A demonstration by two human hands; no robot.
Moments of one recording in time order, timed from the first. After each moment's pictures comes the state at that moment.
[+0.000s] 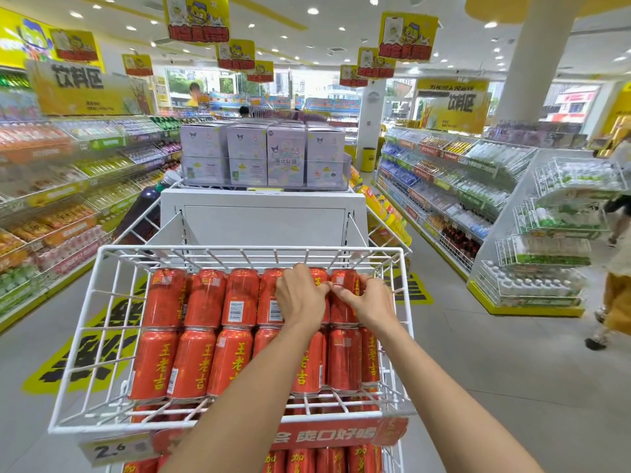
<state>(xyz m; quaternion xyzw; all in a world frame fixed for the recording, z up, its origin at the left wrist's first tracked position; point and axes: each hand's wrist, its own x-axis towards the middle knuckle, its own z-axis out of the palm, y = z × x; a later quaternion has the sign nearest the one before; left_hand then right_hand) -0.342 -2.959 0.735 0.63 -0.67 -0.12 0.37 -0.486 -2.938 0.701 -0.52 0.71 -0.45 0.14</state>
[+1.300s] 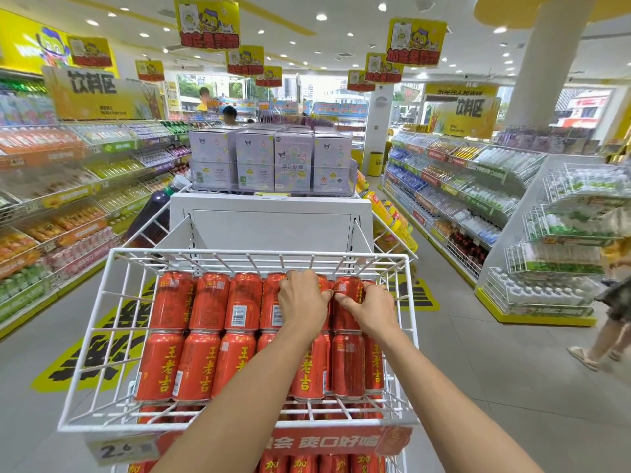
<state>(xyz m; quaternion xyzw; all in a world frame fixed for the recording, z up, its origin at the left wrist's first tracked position) -0.334 -2.959 0.740 0.63 -0.72 -0.06 0.29 -0.476 -2.932 0.710 -0.53 0.77 -0.34 0.09</state>
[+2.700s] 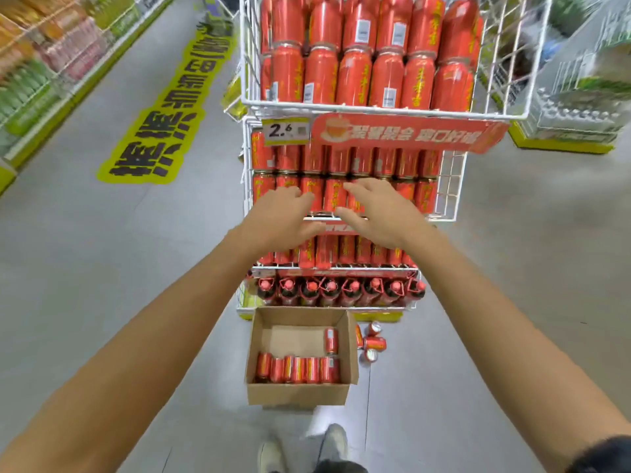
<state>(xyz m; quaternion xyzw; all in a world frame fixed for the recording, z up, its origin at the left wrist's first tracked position) 0.023 -2.733 0.573 0.40 -0.91 -0.08 0.03 -0.189 -2.669 0.591 -0.72 0.68 -0.05 0.09</state>
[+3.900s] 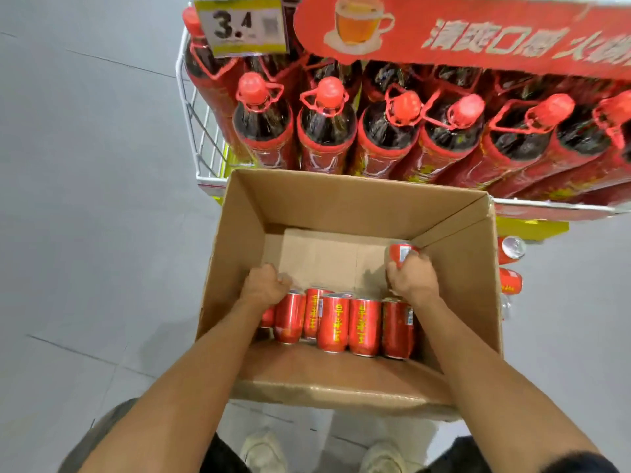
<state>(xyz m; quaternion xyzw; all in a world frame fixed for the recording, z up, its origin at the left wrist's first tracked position) 0.104 -2.696 -0.320 0.70 -0.58 -0.38 -0.15 -0.182 -2.653 -0.327 -0.38 0.87 0.01 0.32</state>
